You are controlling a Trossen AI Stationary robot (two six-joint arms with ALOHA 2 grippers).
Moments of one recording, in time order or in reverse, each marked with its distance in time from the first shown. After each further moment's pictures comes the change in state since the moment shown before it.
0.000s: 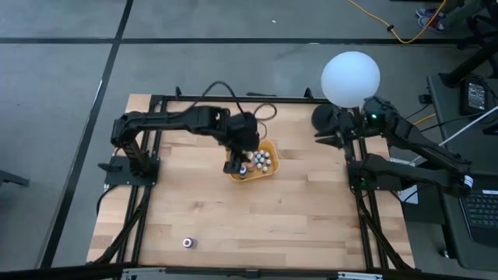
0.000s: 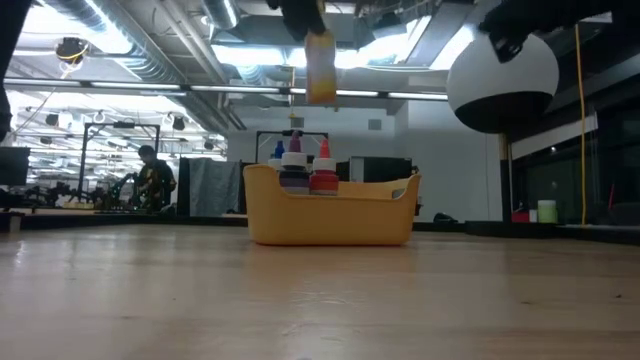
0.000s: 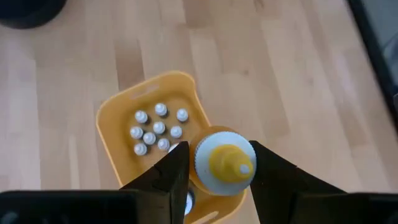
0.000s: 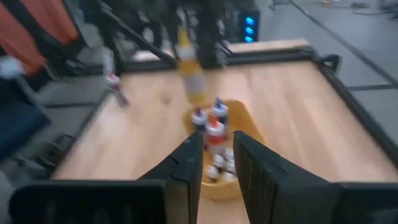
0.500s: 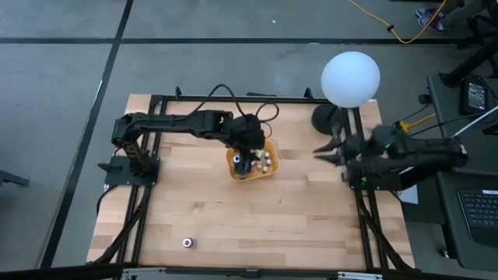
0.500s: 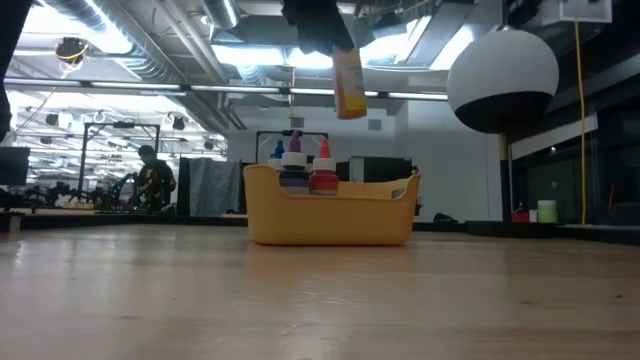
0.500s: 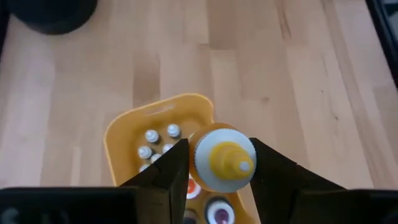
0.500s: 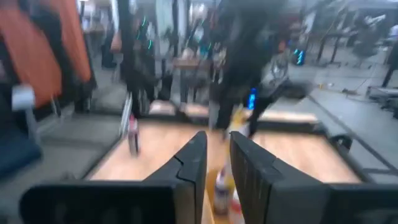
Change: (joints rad) left arm -0.022 0.010 -0.108 0.214 -0.084 -0.116; right arm 0.566 -0.160 -0.155 0.371 0.515 0.120
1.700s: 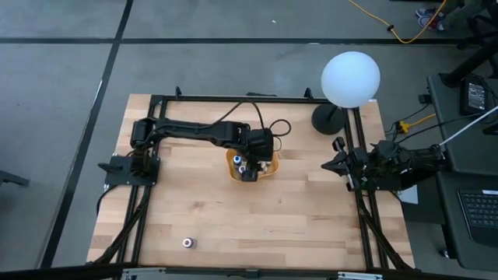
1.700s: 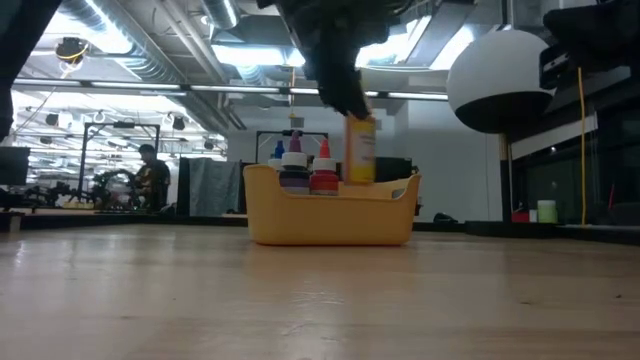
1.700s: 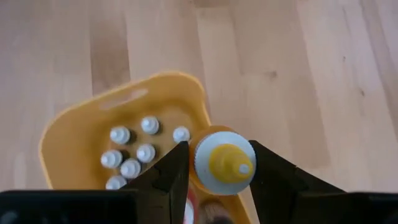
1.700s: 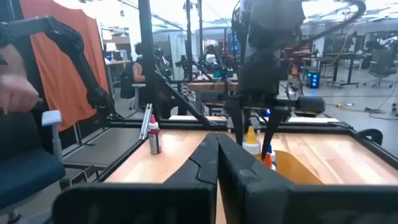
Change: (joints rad) left arm -0.003 0.182 0.001 0.043 0.056 0.054; right arm 0.145 -0.480 -0.465 0.097 0.080 0.058
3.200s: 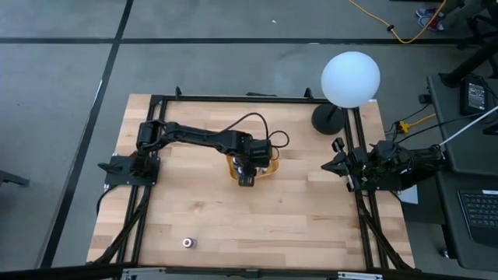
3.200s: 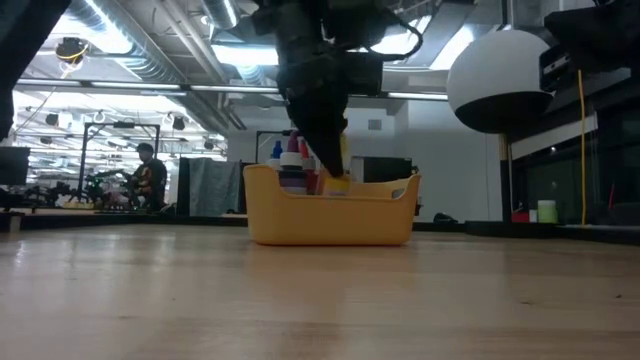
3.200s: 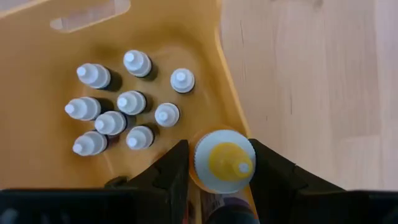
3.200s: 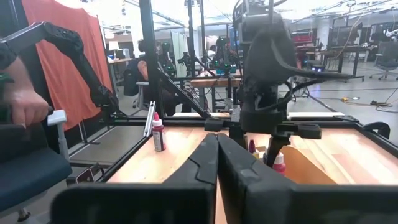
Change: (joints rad) left arm -0.019 0.069 -0.084 -0.023 -0.073 -0.035; right arm 0.000 0.001 0.000 -0.011 -0.016 0.024
